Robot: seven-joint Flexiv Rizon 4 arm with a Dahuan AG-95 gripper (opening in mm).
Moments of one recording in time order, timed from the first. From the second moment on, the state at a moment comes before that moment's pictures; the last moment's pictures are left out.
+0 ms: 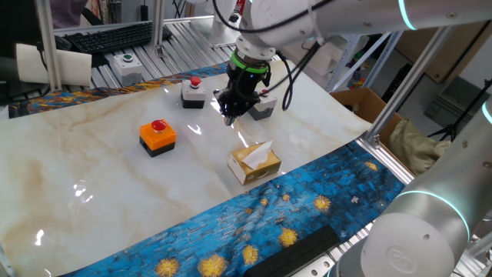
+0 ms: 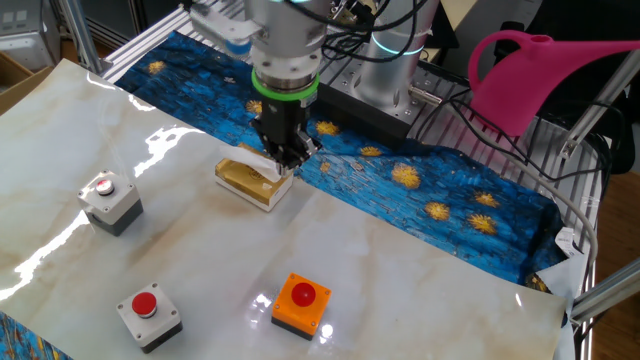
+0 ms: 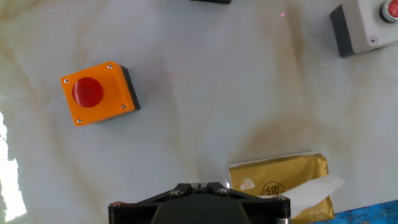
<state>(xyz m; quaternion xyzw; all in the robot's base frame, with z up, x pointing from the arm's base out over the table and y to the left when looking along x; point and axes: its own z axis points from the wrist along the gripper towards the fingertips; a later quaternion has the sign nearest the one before) 0.502 0.000 0.169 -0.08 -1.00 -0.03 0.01</state>
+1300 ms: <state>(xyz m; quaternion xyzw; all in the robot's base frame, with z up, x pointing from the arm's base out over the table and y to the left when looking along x) 0.499 0.000 0.170 -0.03 -1.00 -0.03 0.02</state>
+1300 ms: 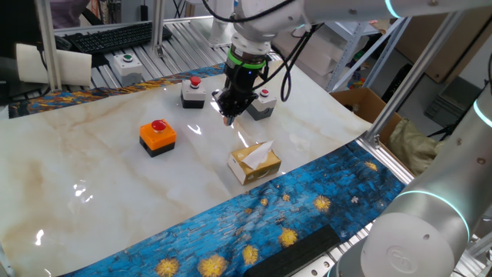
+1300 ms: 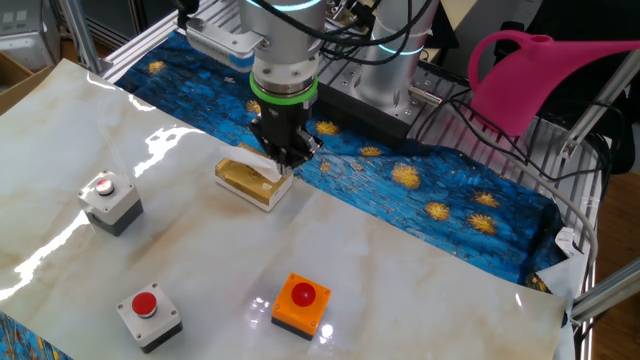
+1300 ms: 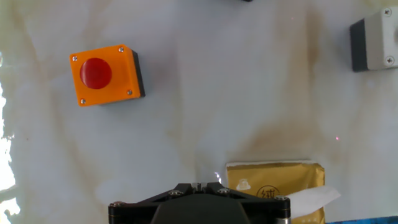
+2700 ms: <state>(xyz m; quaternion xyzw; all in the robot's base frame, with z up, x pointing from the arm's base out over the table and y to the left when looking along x) 0.499 0.000 0.170 -0.16 -0.99 -0.06 0.03</state>
